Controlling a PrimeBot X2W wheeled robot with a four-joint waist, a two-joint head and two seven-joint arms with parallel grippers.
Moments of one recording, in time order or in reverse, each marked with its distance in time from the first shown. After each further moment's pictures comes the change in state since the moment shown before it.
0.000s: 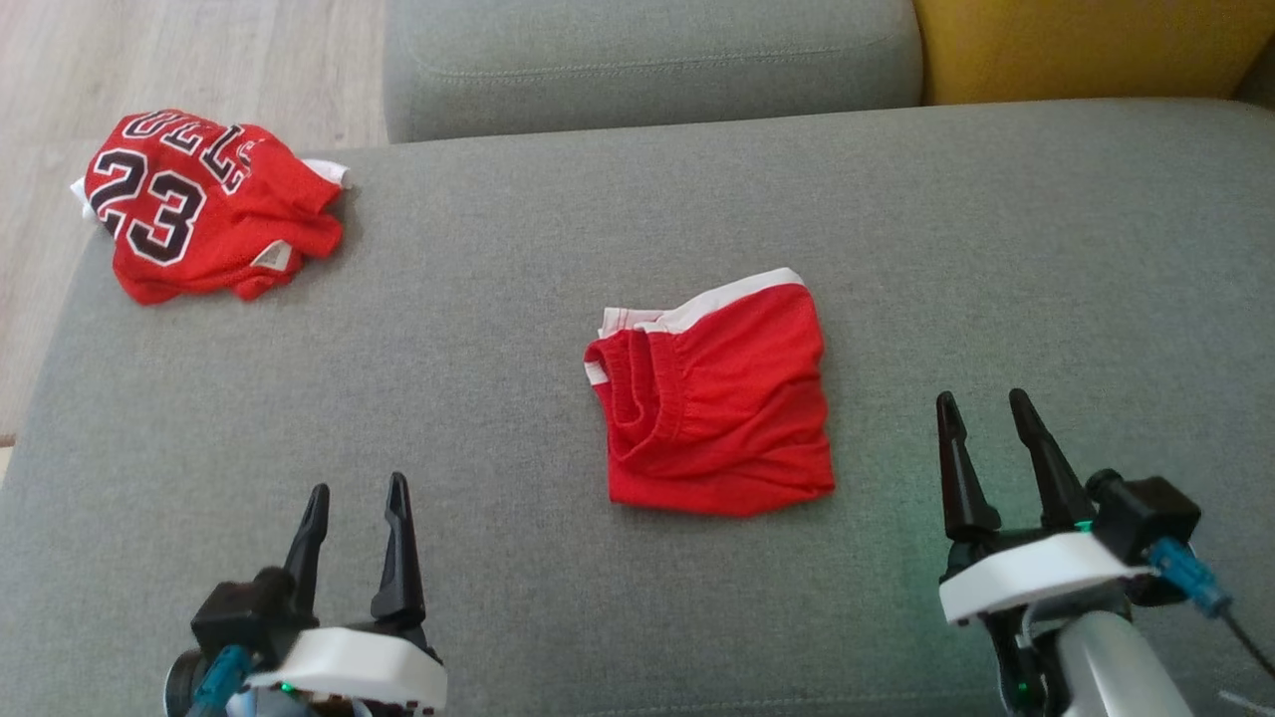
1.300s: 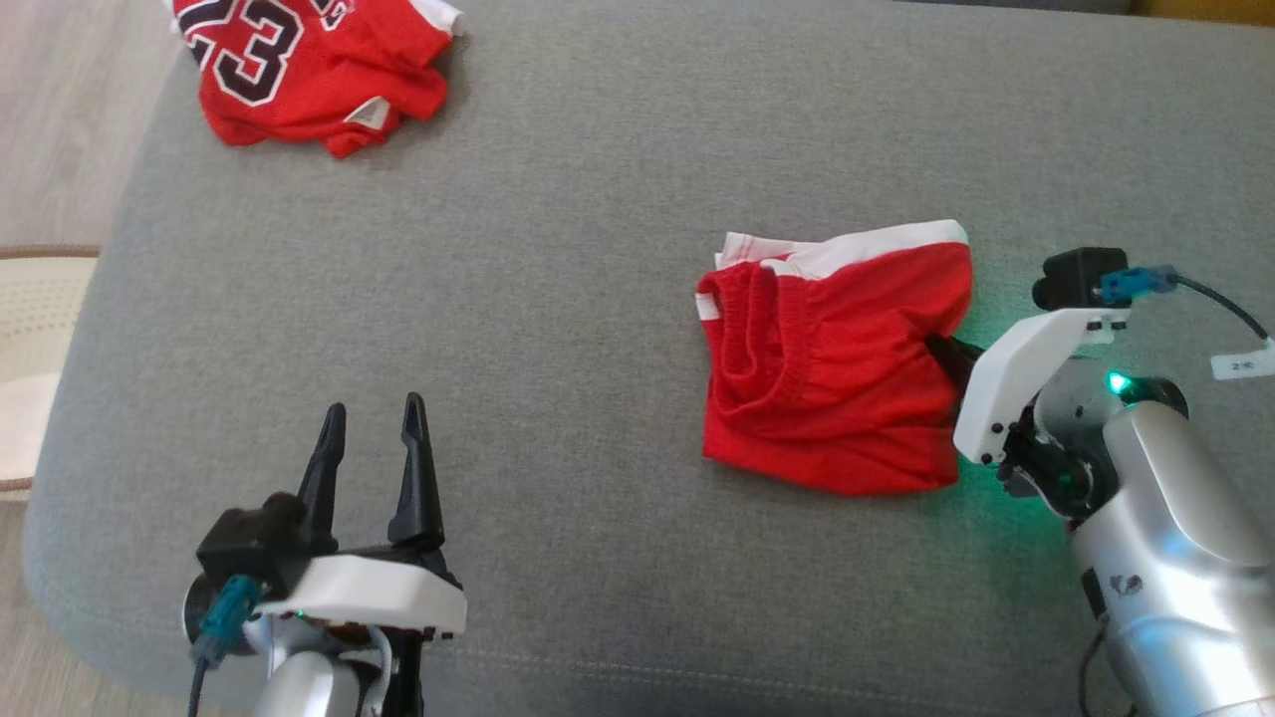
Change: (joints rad) left arm -0.121 -0.002 -0.046 -0.003 -0.045 0.024 0.000; right arm -0.420 -0.142 0.113 0.285 0.245 0.000 0.753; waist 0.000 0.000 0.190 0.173
